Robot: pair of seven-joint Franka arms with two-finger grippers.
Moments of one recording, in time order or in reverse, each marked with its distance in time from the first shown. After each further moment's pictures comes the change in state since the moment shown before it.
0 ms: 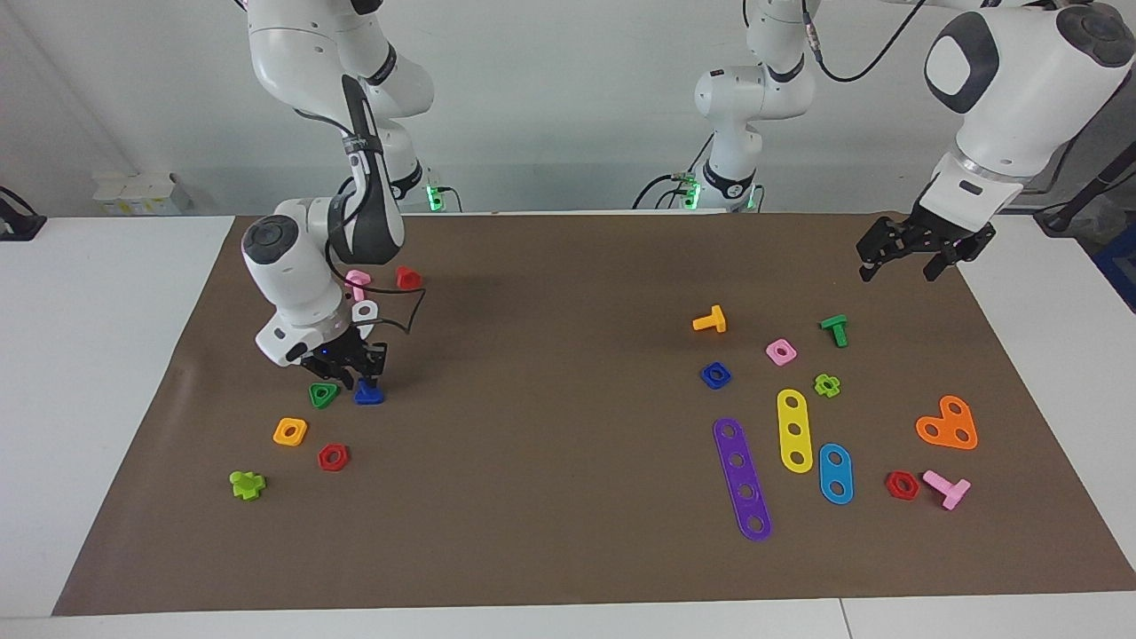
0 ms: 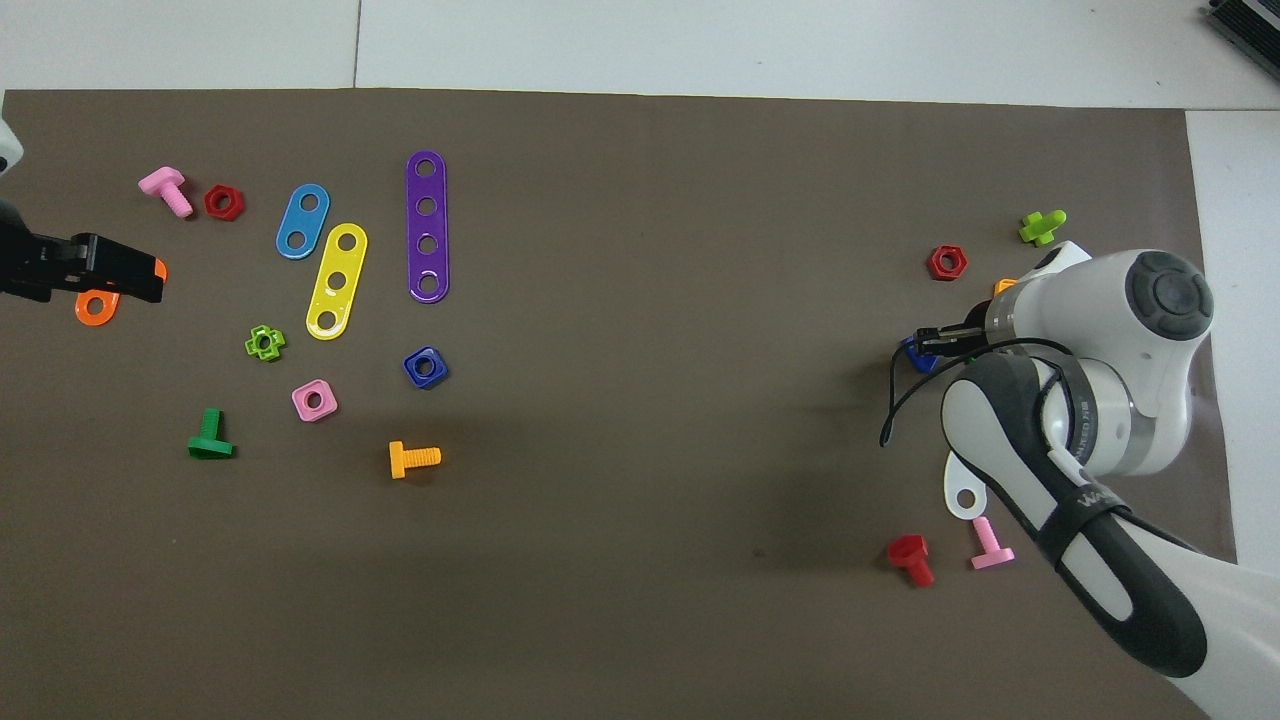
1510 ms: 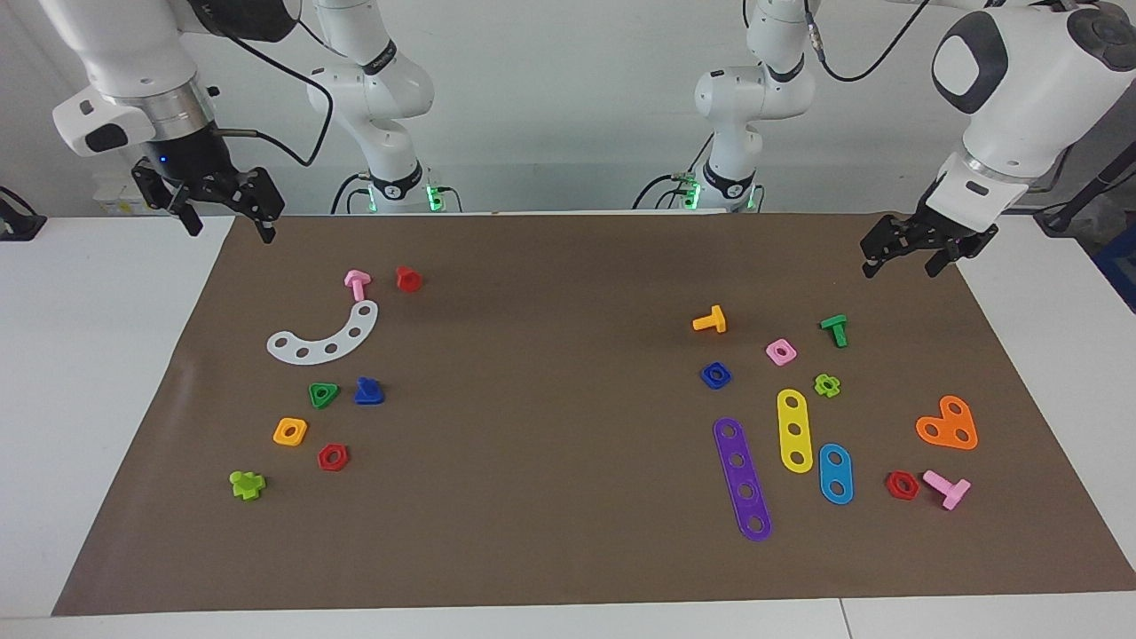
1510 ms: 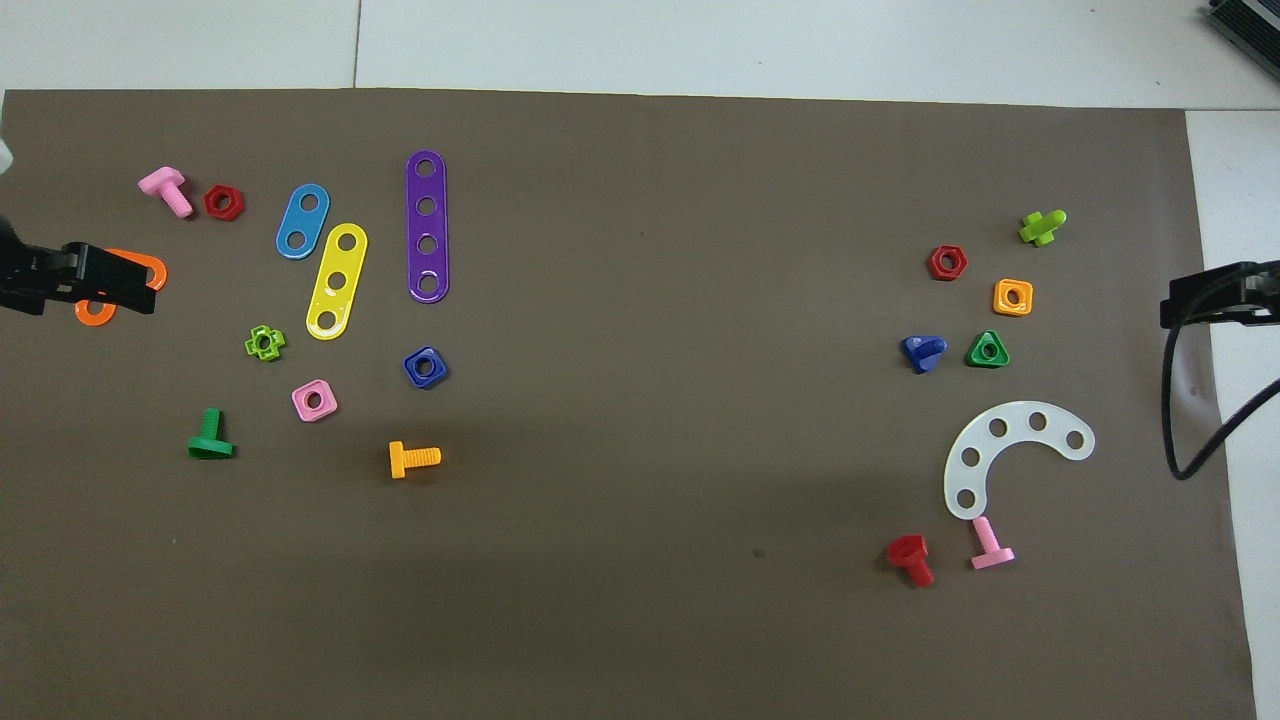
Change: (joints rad) left arm 0.021 -0.002 -0.007 -0.003 -0.005 -0.032 0.001; right arm -0.059 -0.233 -0.019 0.537 -0.147 -0.814 0.112
